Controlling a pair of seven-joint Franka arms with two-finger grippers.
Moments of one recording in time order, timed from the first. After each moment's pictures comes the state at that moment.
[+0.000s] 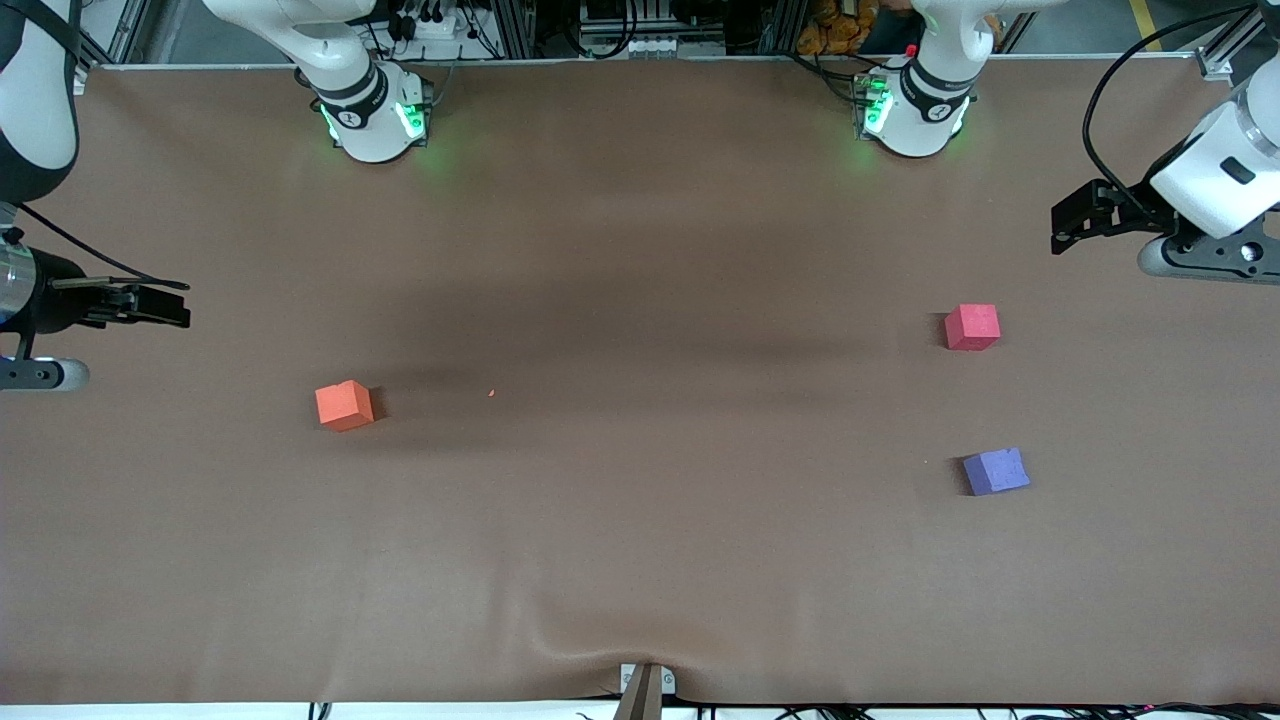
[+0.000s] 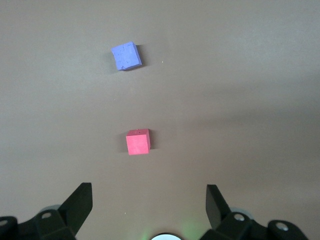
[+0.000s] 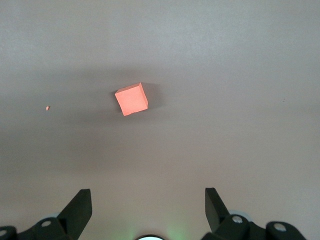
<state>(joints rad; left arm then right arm) 0.05 0.01 -0.18 -1.54 0.02 1.48 0.00 0.04 0.25 -0.09 -1.38 -0.01 1.41 -0.05</state>
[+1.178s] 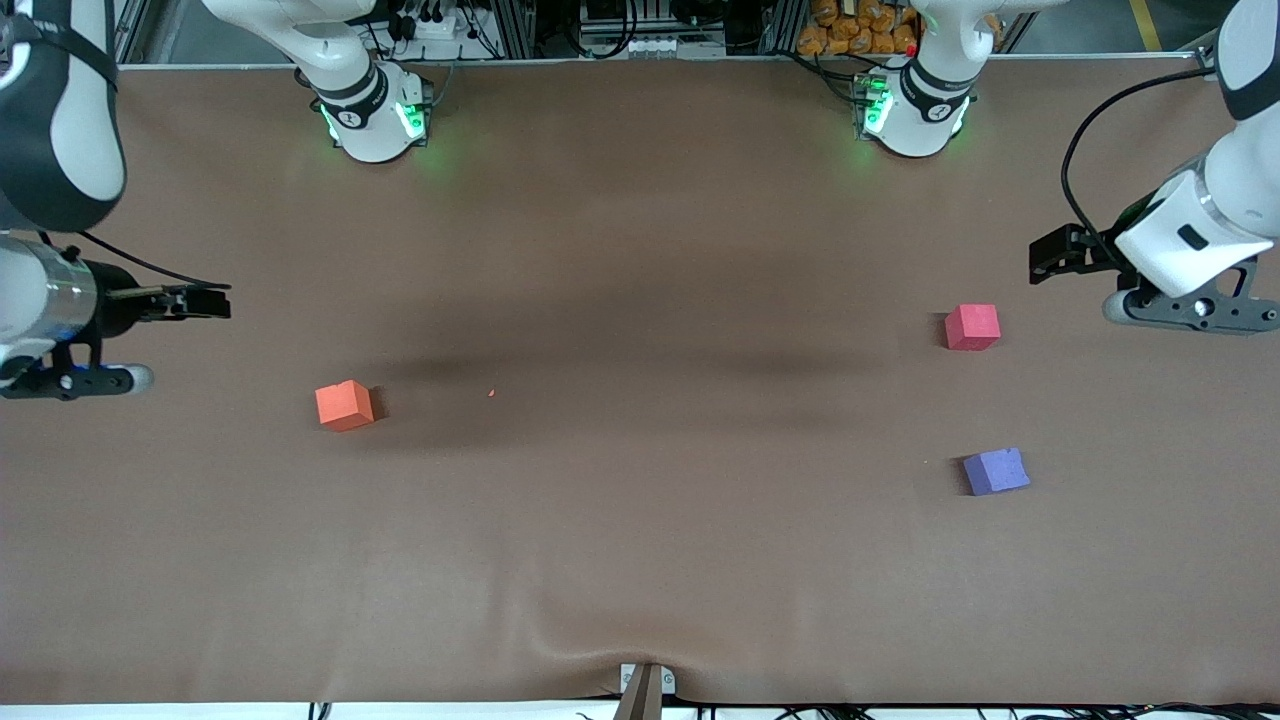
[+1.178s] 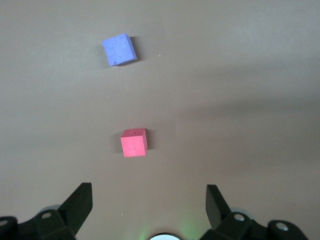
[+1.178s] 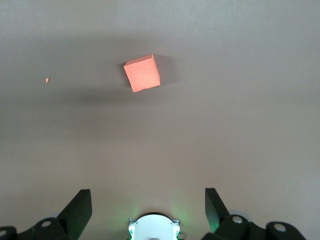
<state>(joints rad) 0.05 0.10 -0.18 -1.54 0.02 1.51 0.00 0.07 0.30 -0.07 -1.40 0.01 1.34 -0.05</state>
